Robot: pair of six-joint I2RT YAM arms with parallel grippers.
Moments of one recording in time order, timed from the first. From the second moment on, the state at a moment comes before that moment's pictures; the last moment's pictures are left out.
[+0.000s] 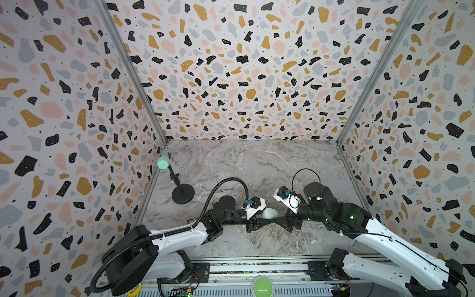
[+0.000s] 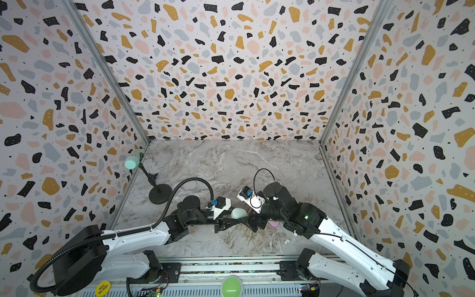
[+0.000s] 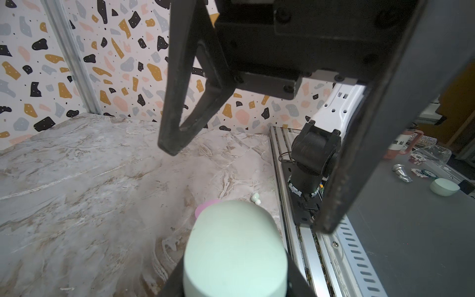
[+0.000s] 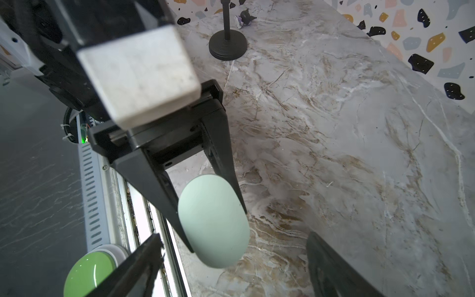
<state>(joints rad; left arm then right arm) -0.88 1.24 0.47 0.63 0.64 0.02 0.89 0.91 0.94 -0.70 -0.23 -0.15</state>
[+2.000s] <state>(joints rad) -0.83 1.24 0.44 0.70 0.60 -0.02 0.72 0.87 0.99 -0.72 -0.16 0.04</state>
